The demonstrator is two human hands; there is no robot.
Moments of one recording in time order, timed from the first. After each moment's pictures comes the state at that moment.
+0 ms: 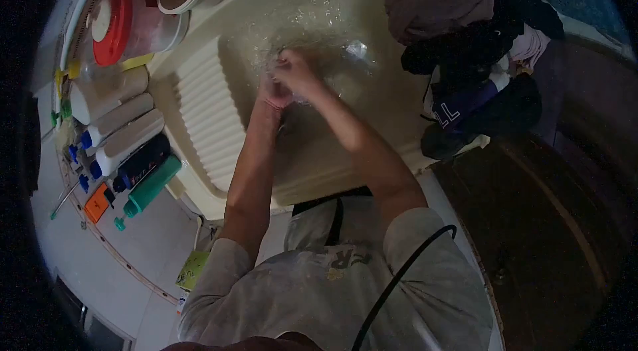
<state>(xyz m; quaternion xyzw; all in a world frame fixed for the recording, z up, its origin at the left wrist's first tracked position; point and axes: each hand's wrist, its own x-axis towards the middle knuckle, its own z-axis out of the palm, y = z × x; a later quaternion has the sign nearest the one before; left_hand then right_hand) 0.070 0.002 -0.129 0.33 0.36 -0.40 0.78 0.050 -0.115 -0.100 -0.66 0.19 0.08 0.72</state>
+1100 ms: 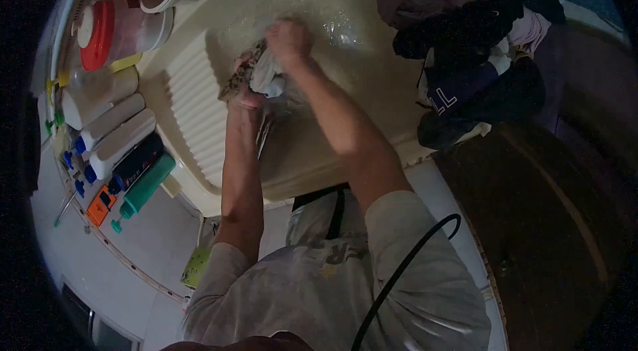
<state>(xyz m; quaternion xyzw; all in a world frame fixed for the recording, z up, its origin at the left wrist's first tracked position) 0.088 0.007 -0.059 0.40 0.32 -0.37 0.77 0.092 -0.120 -0.114 -0.86 0.31 -0.04 0.41</state>
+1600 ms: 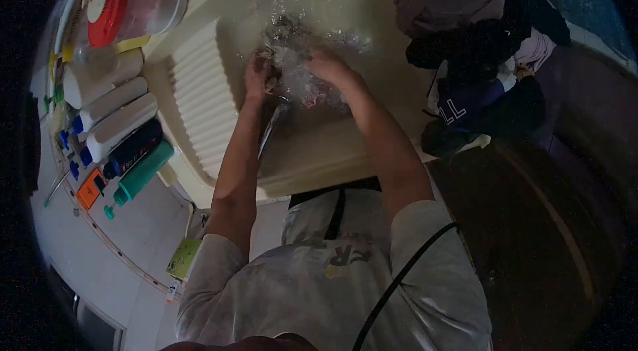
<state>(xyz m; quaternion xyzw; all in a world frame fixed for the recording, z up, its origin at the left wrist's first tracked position) 0.065 0.051 -0.179 0.83 -0.02 -0.05 0.56 0.019 -0.178 -0.122 -0.88 0.16 0.16 0.42</state>
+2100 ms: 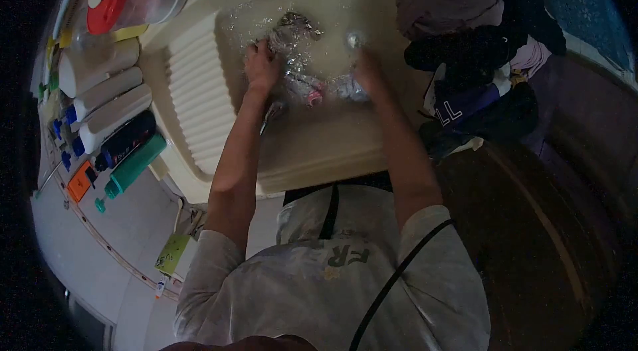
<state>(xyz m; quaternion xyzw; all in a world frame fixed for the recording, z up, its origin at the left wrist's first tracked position) 0.076 0.012 -0.120 0.96 -0.02 -0.20 0.21 -0.042 -0.237 -0.160 -0.89 0.17 0.22 0.35</state>
